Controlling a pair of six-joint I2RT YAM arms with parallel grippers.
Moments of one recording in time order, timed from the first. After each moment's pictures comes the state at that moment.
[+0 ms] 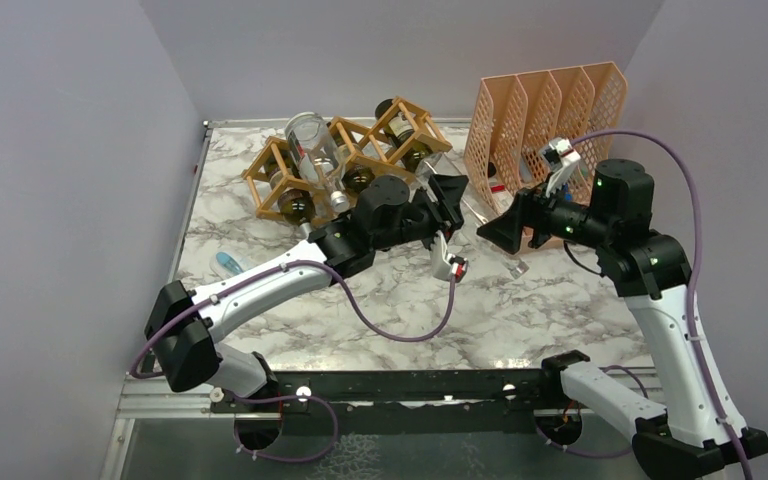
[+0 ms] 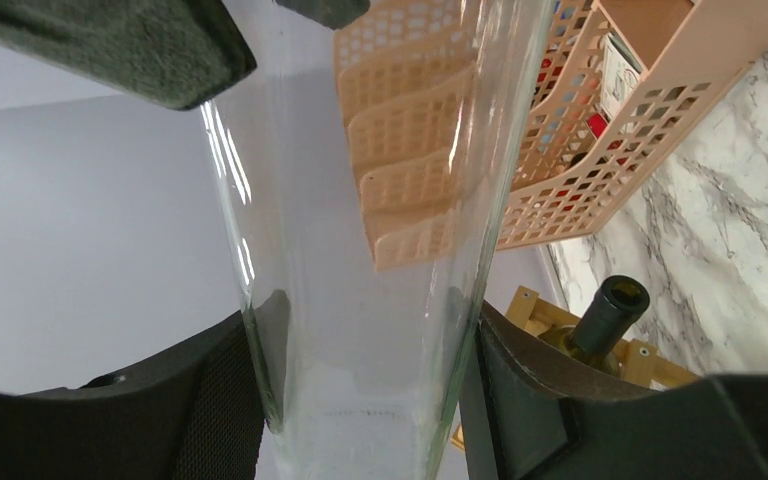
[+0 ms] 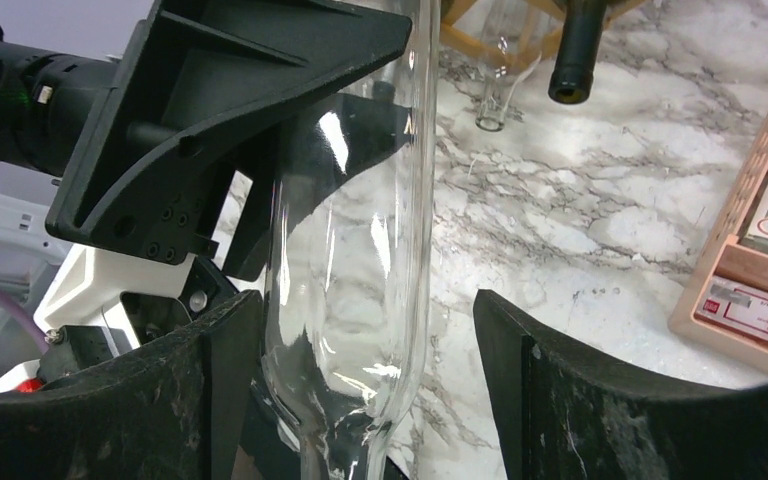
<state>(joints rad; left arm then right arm) -0.95 1.42 1.21 0.03 0.23 1.62 0.26 0.93 1.29 -0.79 -0.57 0.14</state>
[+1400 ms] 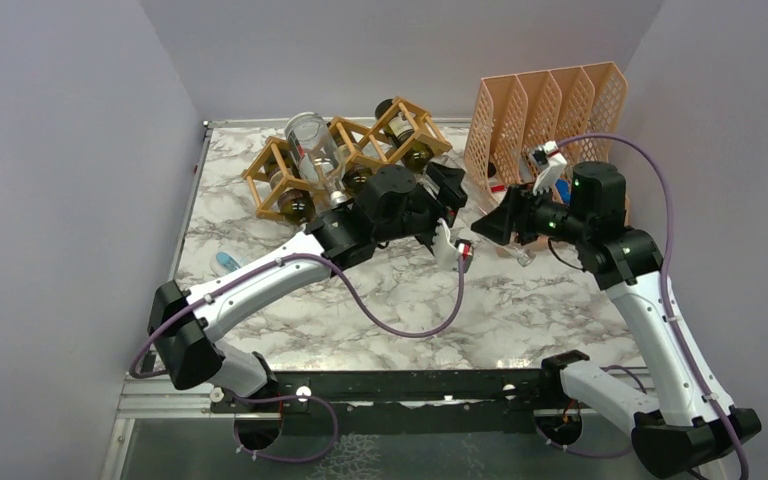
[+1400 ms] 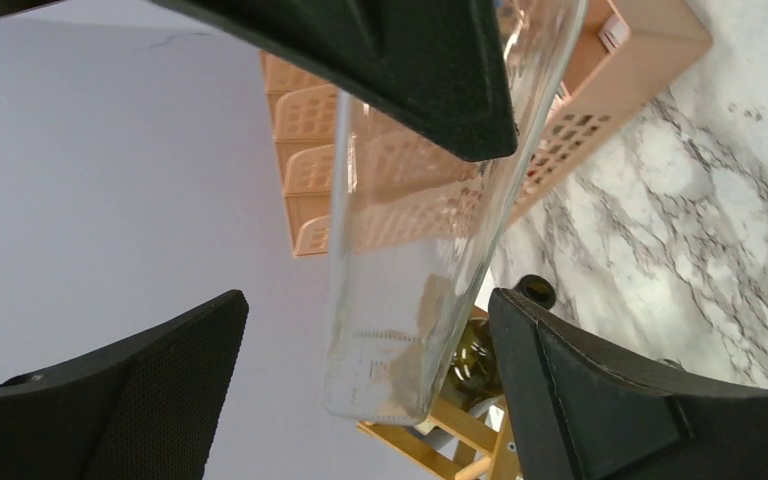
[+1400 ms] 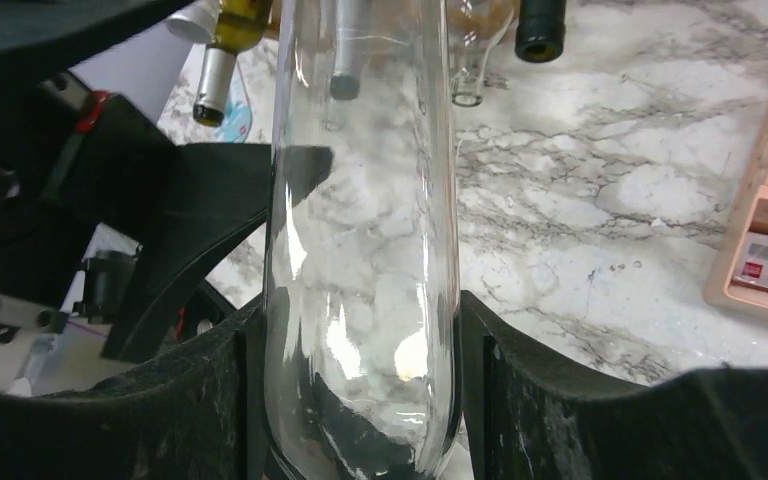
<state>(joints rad) -0.95 1.46 1.35 -0.20 0.21 1.41 0.27 0.96 1.14 -0.67 -0.53 0.27</state>
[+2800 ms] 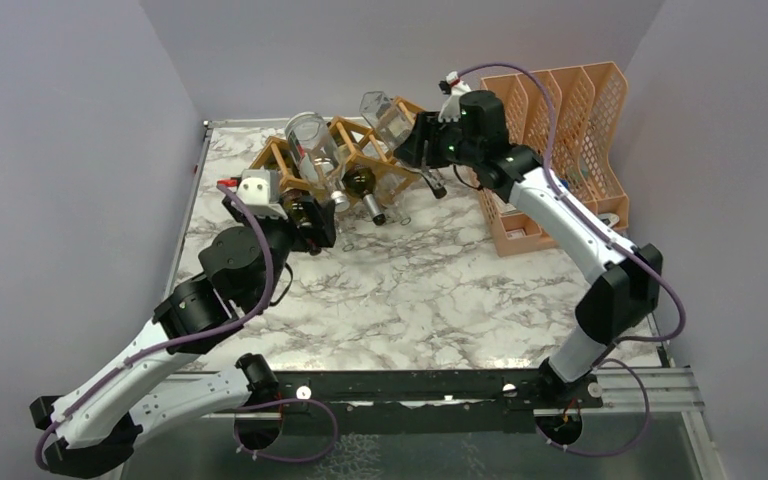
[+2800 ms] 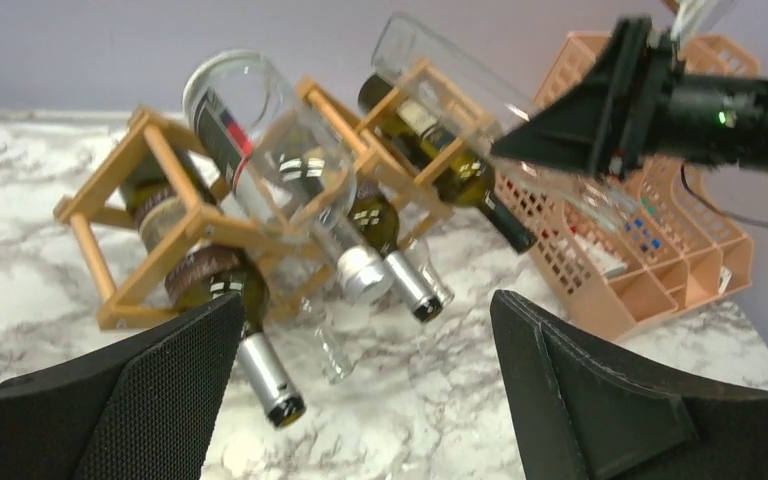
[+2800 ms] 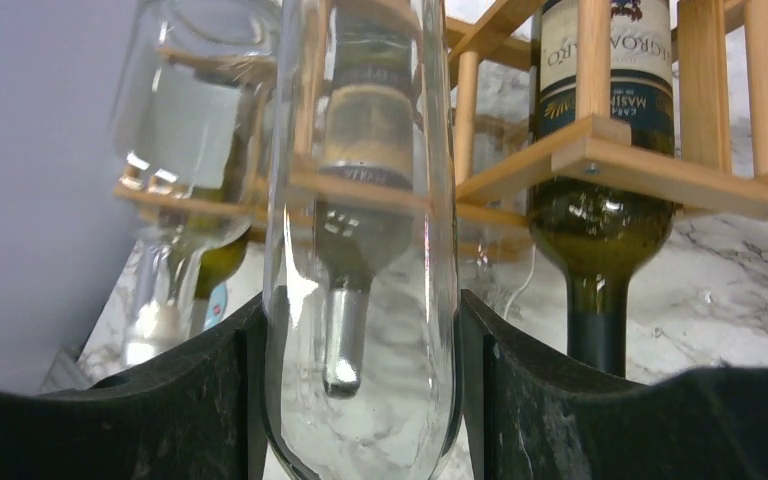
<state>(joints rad) -0.95 0.74 1.08 -0.35 -0.71 -0.23 0.52 1.62 1.58 -0.33 -0.21 0.38</state>
